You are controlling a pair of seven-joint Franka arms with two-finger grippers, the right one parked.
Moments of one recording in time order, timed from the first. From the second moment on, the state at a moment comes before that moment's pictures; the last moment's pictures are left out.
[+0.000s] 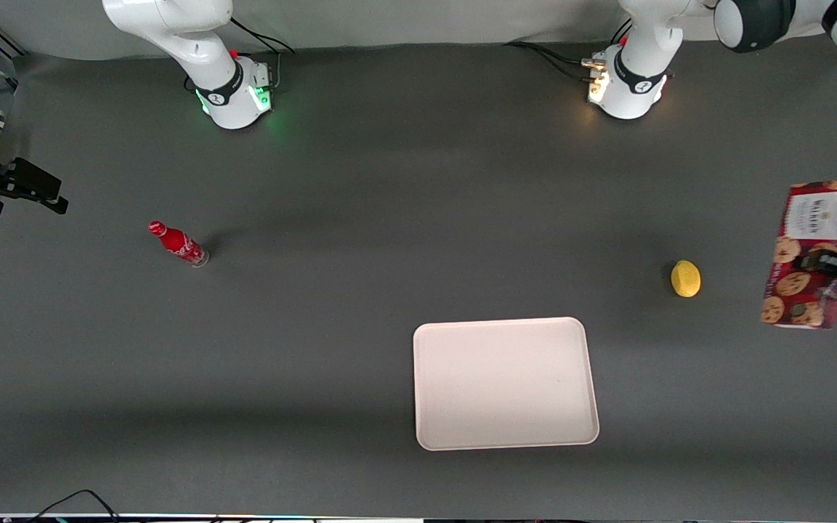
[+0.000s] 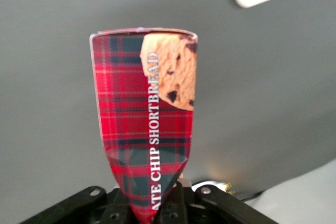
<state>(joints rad) -0.06 0.65 0.39 -0.99 -0.30 1.13 0.52</state>
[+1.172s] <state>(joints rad) -0.11 0.90 -0.21 -1.11 0.01 1.92 -0.31</state>
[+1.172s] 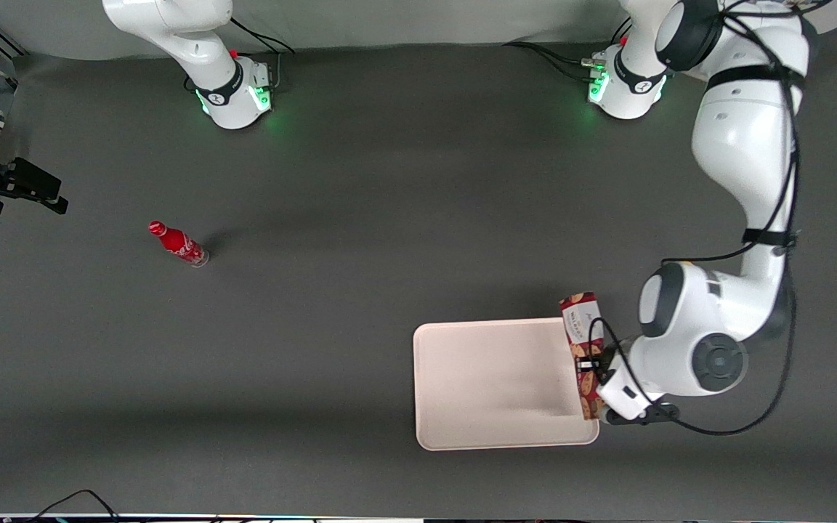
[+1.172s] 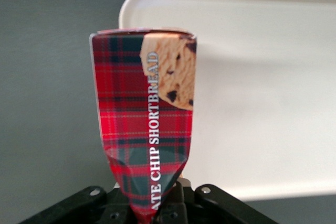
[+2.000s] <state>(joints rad) -0.08 0.83 -0.22 -1.05 0.09 1.65 -0.28</state>
